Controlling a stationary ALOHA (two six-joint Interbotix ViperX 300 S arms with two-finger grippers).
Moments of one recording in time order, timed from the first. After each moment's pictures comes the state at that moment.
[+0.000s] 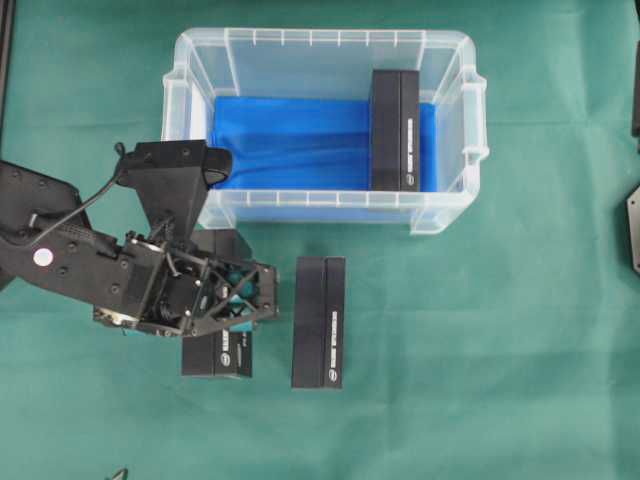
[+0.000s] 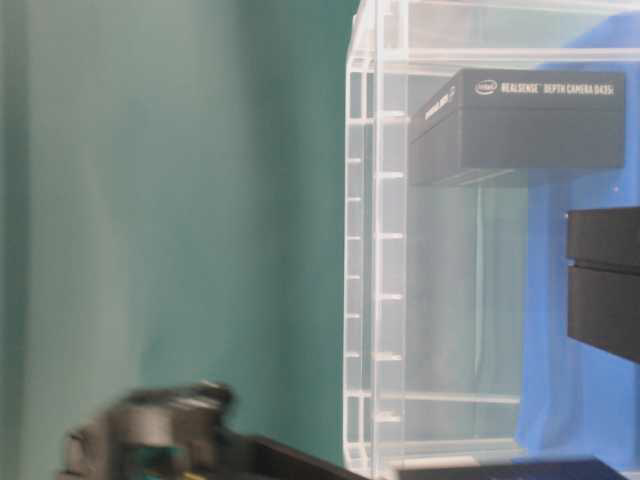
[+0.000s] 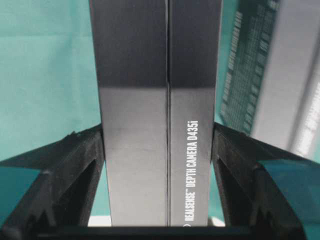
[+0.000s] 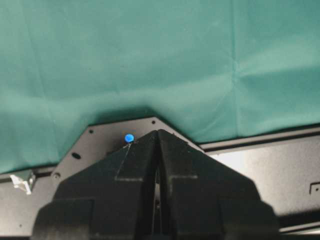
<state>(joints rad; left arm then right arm) -0.29 -0.01 0.22 0.08 1.25 -1.93 -0.01 -0.70 0.48 -0.12 1.58 0.24</state>
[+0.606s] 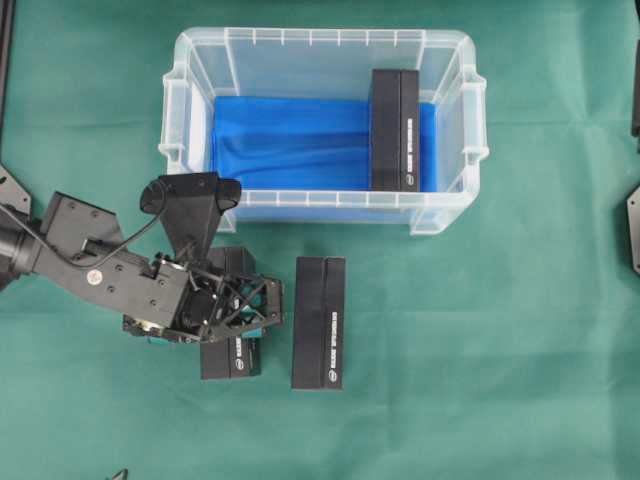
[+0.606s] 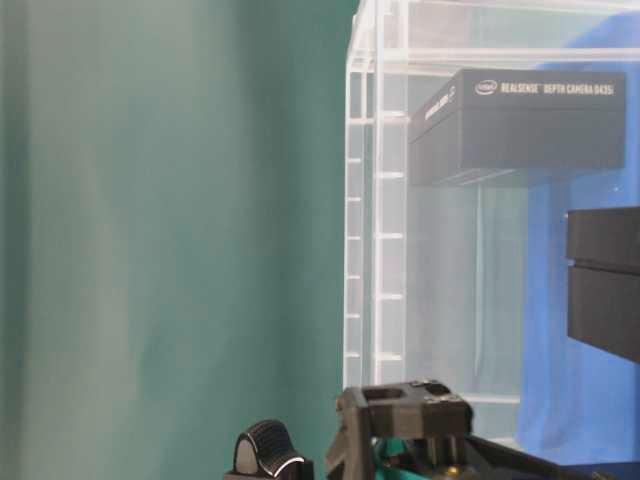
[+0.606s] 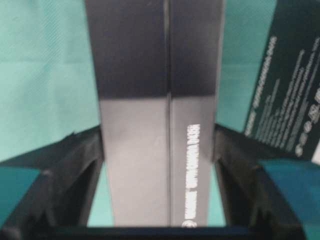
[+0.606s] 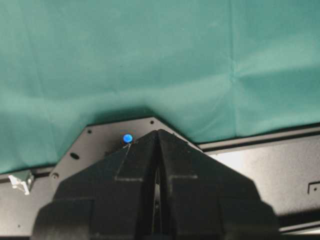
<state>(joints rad) -0.29 0.08 0.38 0.08 0.97 -1.96 -0.01 -0.70 0.48 -0.13 1.58 0.24</state>
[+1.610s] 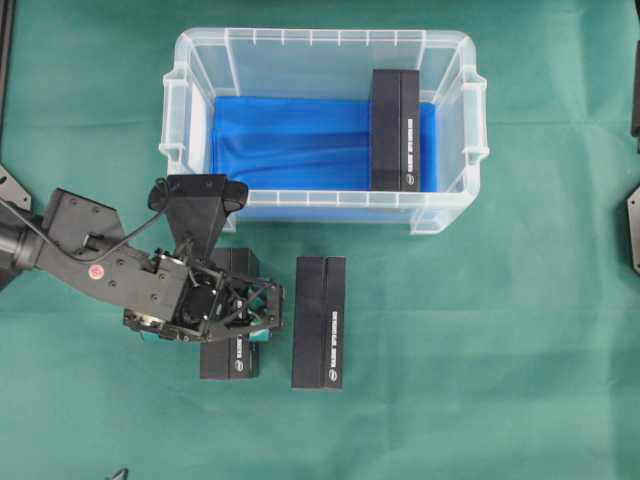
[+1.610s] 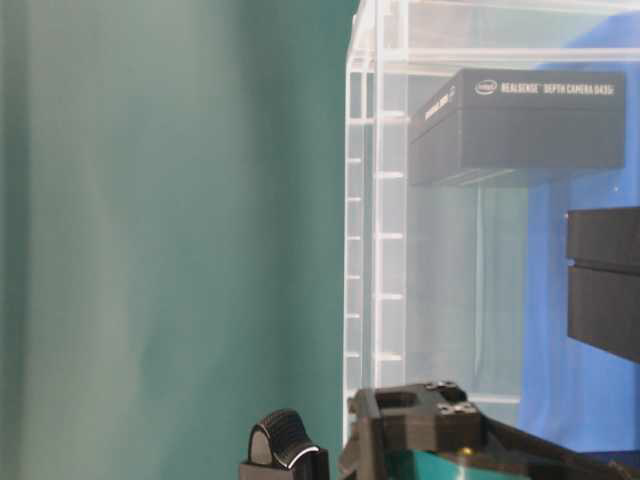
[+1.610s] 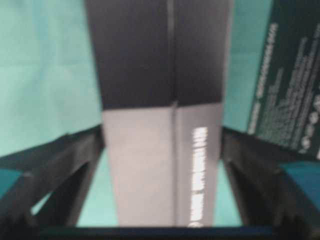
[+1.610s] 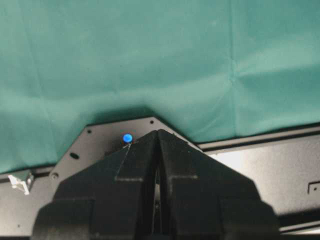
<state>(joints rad) -0.28 0.08 0.39 0.05 0.94 -1.87 -0.01 -0.70 0.48 -0.13 1.58 0.24</state>
